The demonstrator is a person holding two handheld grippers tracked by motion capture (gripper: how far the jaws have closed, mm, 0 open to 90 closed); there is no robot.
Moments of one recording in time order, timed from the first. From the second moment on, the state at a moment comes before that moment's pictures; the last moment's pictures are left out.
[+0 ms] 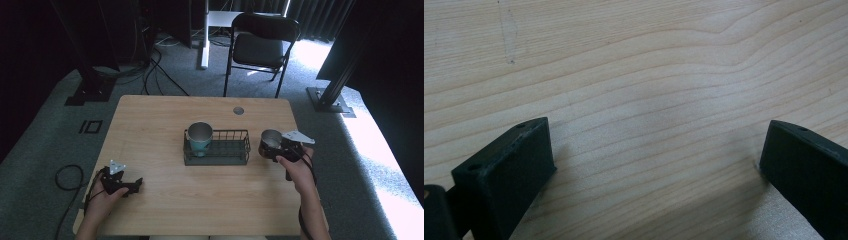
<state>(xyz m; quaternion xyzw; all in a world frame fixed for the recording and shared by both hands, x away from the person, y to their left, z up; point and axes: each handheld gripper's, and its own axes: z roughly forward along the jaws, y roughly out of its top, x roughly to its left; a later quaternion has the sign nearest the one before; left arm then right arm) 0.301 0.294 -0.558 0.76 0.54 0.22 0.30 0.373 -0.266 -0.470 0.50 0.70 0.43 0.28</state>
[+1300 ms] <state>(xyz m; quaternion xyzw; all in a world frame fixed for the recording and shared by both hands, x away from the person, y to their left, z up) 0.301 0.294 -0.558 0.76 0.54 0.22 0.30 0.379 -0.201 -0.391 0.42 0.72 0.48 0.27</state>
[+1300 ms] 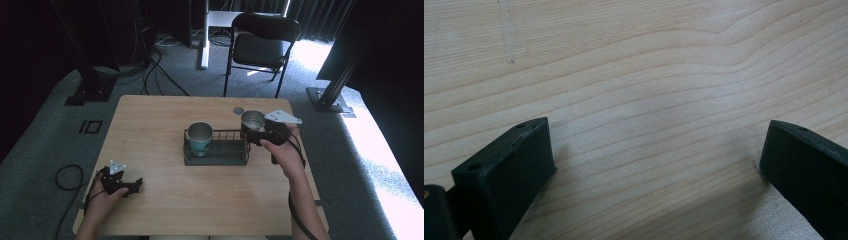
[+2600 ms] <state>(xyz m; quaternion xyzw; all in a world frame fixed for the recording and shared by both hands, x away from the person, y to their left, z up) 0.301 0.294 -0.558 0.76 0.54 0.22 0.30 0.398 -0.148 -0.458 0.41 0.76 0.45 0.24</state>
